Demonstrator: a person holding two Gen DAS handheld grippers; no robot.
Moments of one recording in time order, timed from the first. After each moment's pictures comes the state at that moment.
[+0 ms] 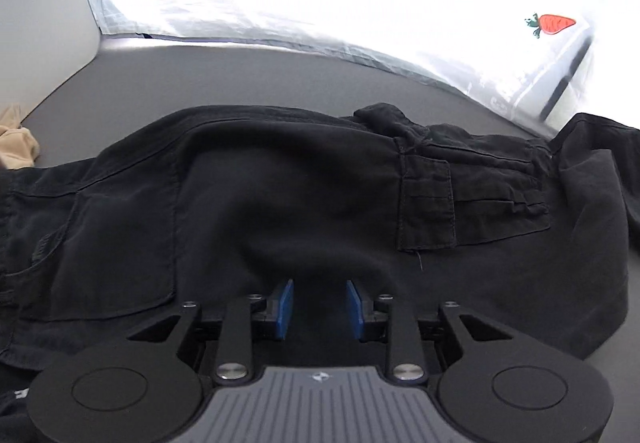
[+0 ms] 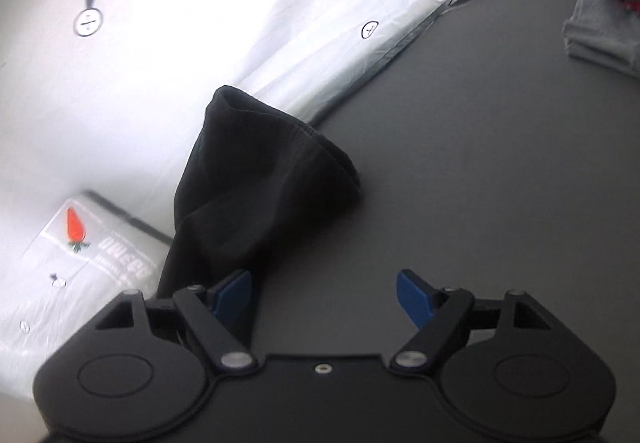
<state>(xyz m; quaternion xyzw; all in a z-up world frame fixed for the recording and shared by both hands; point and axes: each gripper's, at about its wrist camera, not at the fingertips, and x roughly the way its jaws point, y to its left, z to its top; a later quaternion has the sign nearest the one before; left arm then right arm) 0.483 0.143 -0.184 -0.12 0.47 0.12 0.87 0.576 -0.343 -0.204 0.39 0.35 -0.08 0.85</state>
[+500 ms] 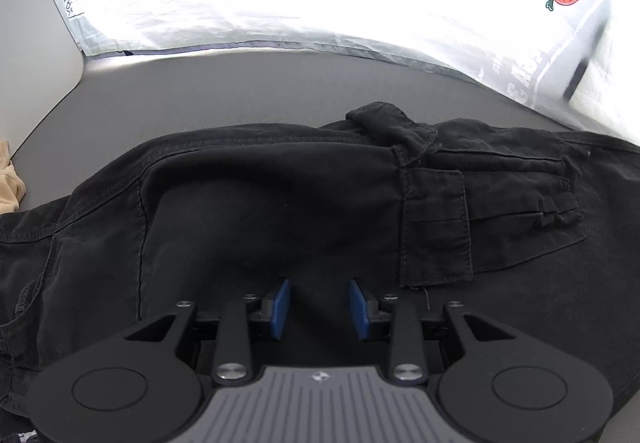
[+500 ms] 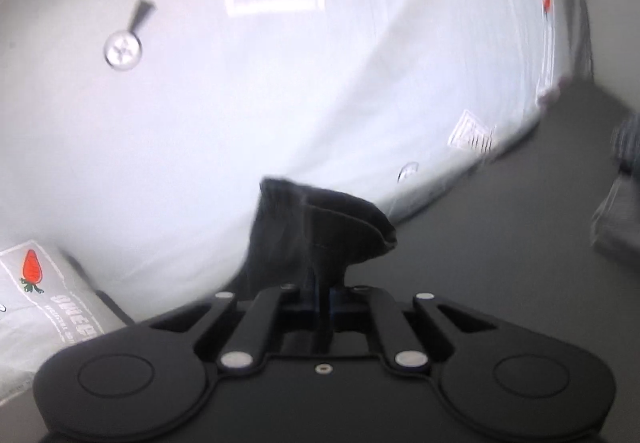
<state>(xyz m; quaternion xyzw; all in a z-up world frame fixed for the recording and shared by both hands) 0.525 0.127 -0.200 -0.07 0.48 0.14 0.86 0.589 -0.333 -0.111 0.18 0.22 -0.14 0.95</state>
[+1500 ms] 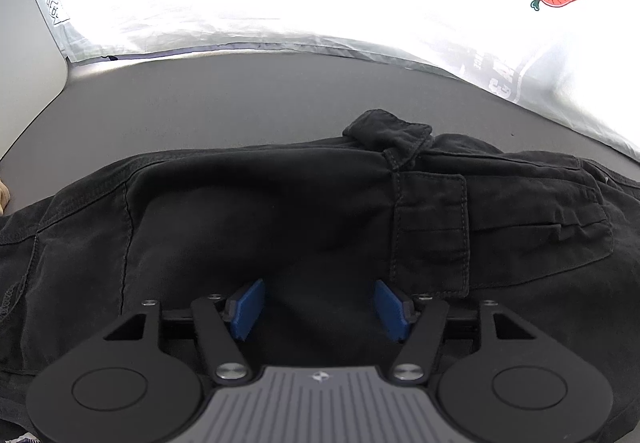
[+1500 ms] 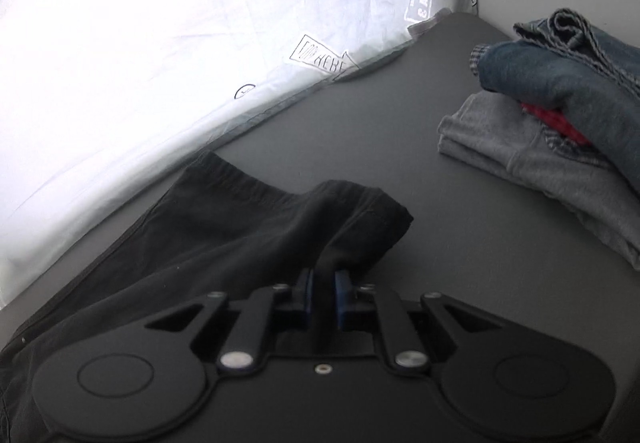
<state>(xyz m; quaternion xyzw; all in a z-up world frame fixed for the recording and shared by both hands) 0.519 0.113 -0.203 -0.06 0.47 0.12 0.87 0.533 -0.385 -0.187 0.18 0.34 -0.27 0.88</state>
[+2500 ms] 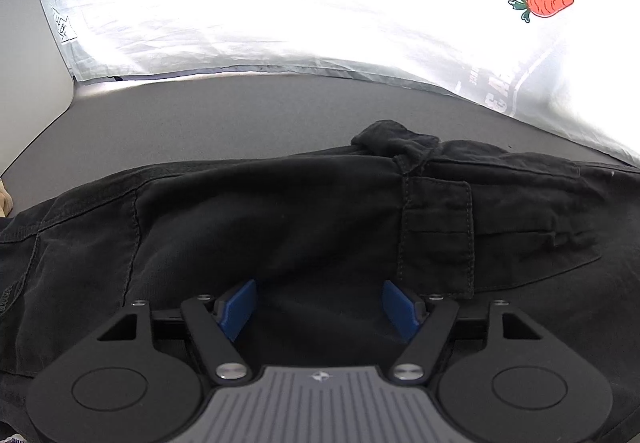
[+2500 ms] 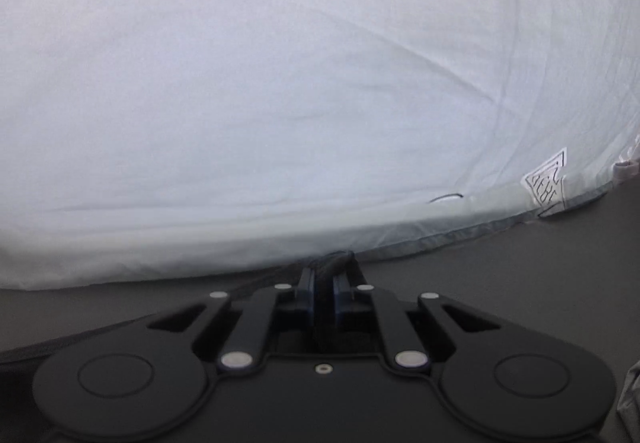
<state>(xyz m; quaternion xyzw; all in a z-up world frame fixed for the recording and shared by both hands) 0.509 0.109 -0.211 -0.05 0.42 0.13 0.90 0.745 -0.389 -0.198 0.00 0.34 -0.09 0.93</state>
